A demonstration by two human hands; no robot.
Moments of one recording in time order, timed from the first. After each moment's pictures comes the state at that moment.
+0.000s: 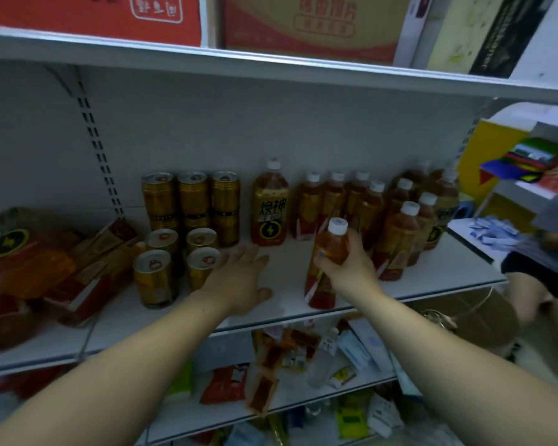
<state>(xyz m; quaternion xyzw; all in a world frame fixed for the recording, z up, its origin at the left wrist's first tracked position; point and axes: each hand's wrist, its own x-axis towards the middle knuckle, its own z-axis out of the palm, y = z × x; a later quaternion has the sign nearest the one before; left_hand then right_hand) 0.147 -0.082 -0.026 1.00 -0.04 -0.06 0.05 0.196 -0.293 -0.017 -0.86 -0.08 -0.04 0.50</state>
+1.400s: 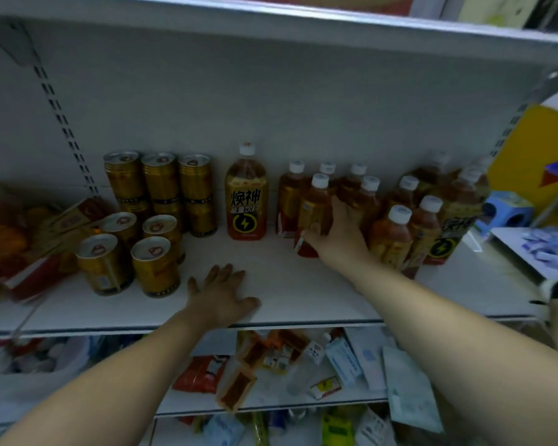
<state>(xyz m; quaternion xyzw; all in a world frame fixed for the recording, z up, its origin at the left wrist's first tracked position) 0.194 -0.140 -0.102 0.97 0.16 -0.11 0.14 0.307 -0.336 -0.012 -0.89 -0.21 -0.03 0.40</state>
